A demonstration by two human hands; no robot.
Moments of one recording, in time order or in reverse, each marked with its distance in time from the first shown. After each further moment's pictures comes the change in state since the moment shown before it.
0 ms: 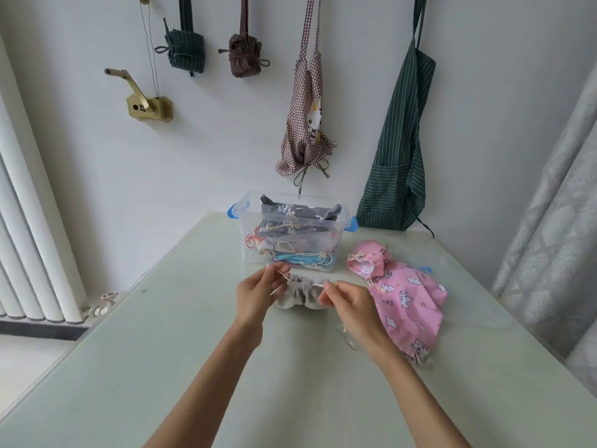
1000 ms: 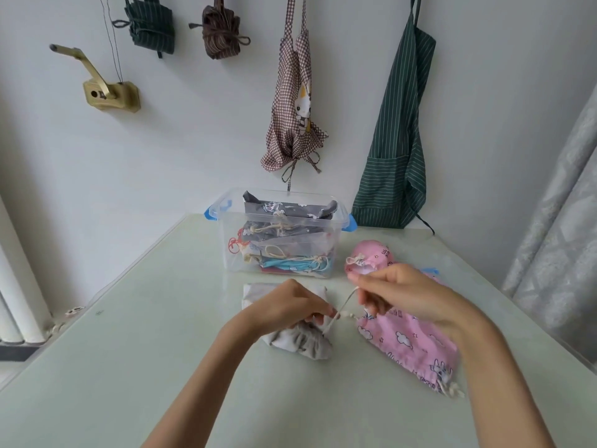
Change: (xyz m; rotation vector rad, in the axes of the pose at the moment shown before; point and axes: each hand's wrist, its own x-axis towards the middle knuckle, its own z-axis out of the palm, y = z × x) left_hand 0.040 0.002 0.034 0.859 -0.645 -0.074; right_hand 0.037 -0.029 -0.067 -0.099 -0.348 0.223
